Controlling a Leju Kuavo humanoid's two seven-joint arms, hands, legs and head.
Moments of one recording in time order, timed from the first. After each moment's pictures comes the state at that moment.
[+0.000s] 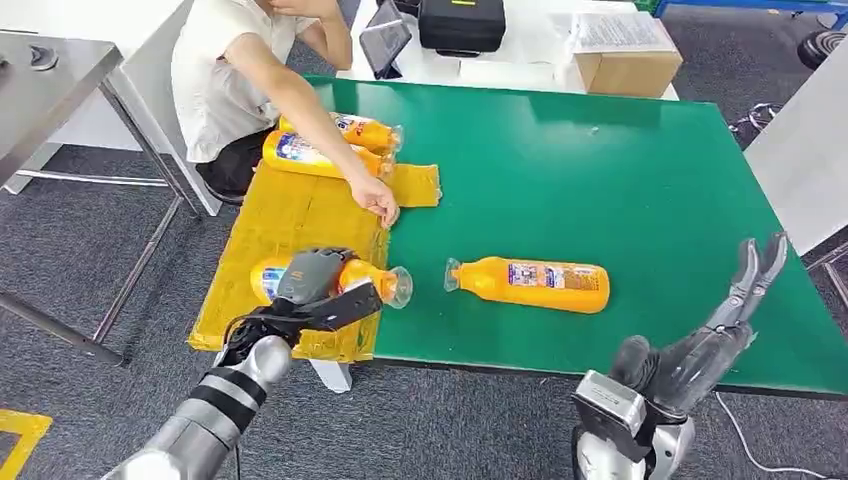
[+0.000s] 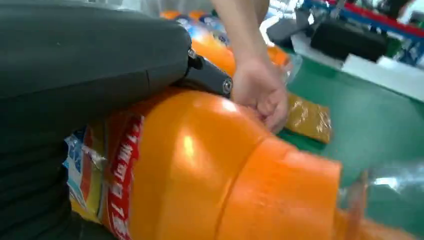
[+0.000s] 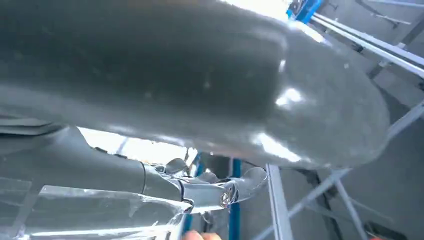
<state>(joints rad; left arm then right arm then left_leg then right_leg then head) -0.48 -0.08 -0.35 -0.88 -0.59 0.18 -0.17 0.09 0.34 0.01 -1.91 0.75 -0.70 -0.70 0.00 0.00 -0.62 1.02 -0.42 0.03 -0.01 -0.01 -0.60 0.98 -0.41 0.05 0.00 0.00</state>
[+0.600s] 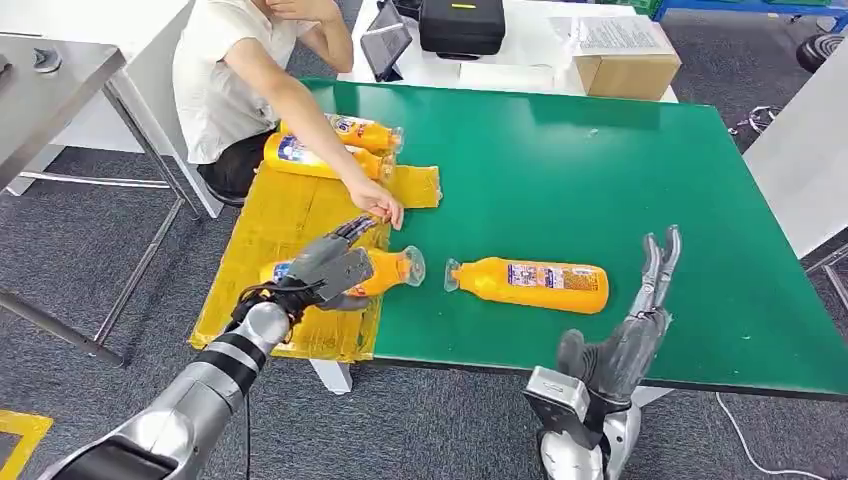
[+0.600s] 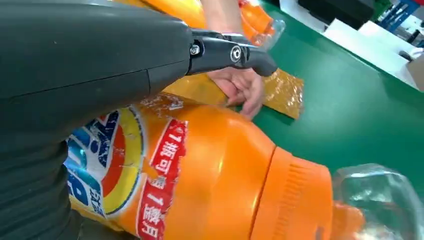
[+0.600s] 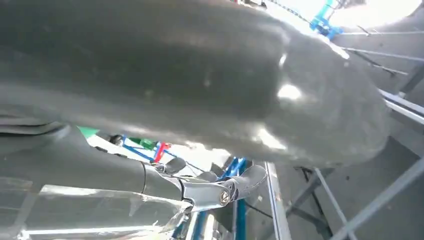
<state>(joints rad) -0.61 -0.10 -0.32 -0.69 -0.39 -0.01 -0.25 0.08 0.32 0.10 -1.75 0.73 -0.70 -0.70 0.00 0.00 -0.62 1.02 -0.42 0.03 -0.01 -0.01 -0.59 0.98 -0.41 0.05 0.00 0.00</state>
